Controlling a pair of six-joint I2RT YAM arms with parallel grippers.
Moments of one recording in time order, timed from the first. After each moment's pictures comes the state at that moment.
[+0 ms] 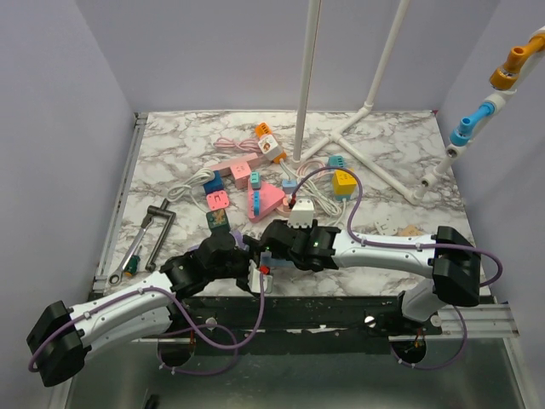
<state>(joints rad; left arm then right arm) -0.92 0.78 0.36 -0.11 0.37 0.89 1.23 1.57 1.10 -0.62 0.66 1.05</state>
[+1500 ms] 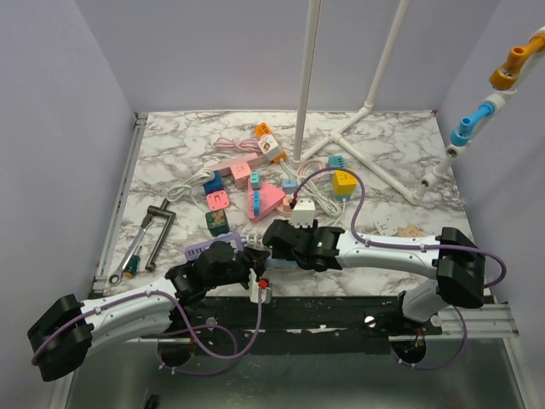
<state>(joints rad) -0.96 0.82 0.20 0.18 0.30 0.99 1.22 1.54 1.07 -0.58 0.63 1.03</state>
